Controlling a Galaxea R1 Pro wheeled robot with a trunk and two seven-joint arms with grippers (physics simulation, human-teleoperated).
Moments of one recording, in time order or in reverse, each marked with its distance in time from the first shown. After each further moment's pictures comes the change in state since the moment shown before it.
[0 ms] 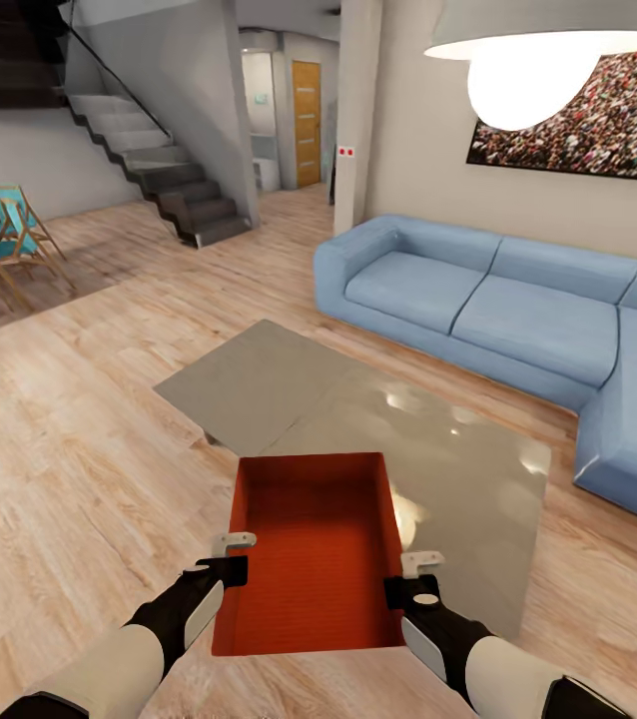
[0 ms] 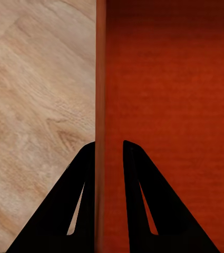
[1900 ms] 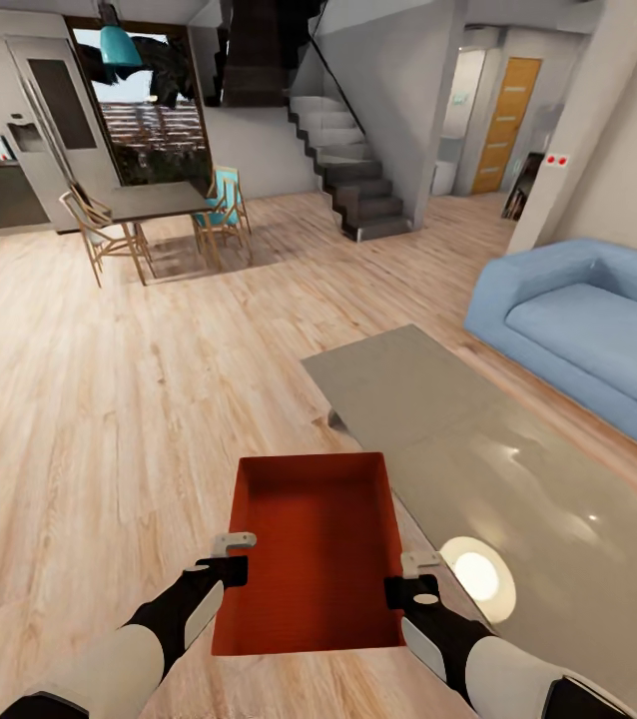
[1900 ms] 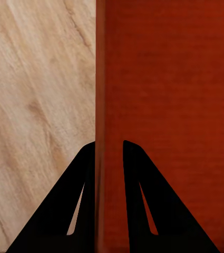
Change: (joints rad) left arm 0.000 0.000 0.002 0.000 -0.003 0.000 -0.002; right arm 0.000 0.000 -0.001 0.000 0.001 0.000 0.000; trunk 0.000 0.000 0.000
